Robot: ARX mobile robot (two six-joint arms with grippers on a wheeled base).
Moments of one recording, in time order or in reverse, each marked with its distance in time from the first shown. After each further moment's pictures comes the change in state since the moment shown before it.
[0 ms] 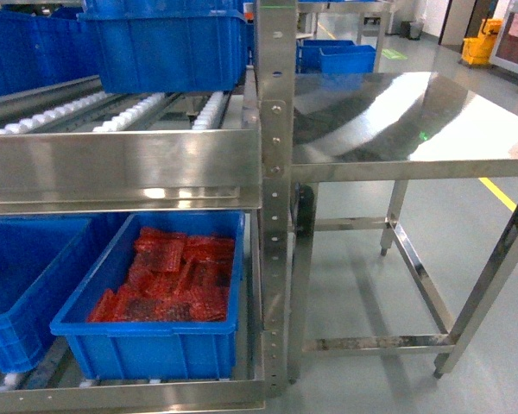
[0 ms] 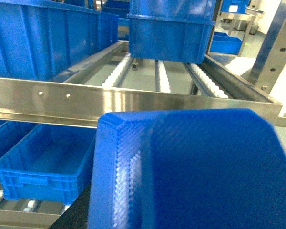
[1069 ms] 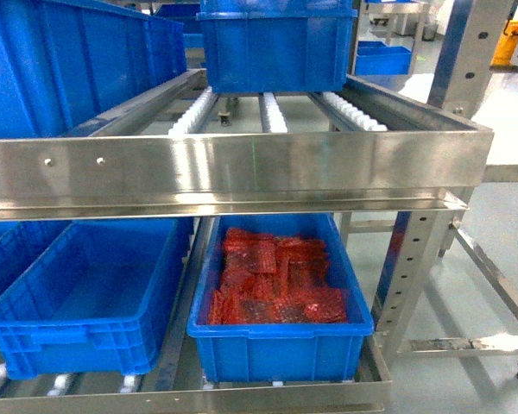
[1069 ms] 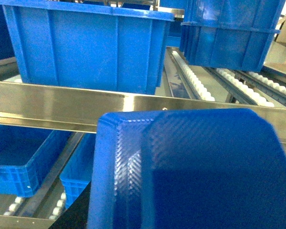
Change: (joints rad) left arm 0.000 -0.002 0.000 0.002 -0.001 0.000; right arm 0.000 0.000 0.000 0.002 0.000 0.000
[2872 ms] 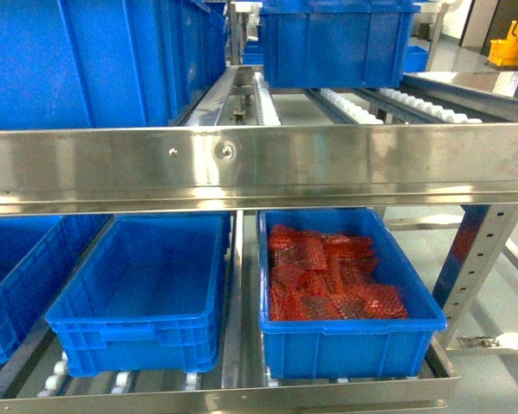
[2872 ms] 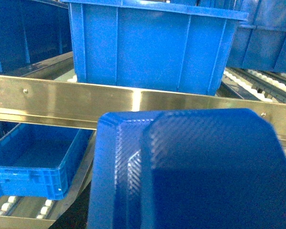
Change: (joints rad) left arm -0.001 0.001 0.000 0.002 -0.003 -0.001; right arm 0.000 0.000 0.000 0.002 -0.001 0.000
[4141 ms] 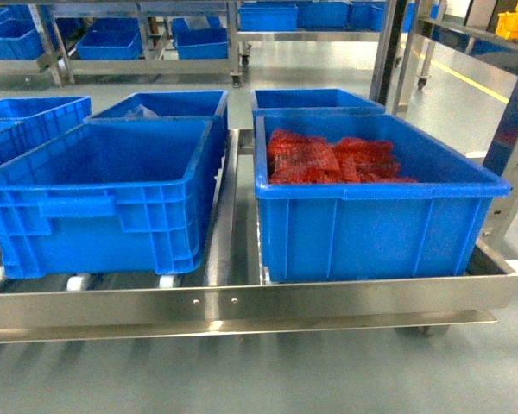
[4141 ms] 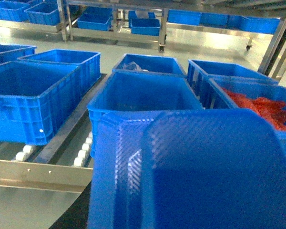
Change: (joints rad) left arm 0.000 0.000 0.000 -0.003 0.000 0.000; right arm 0.000 0.000 0.000 -0.003 0.001 0.000
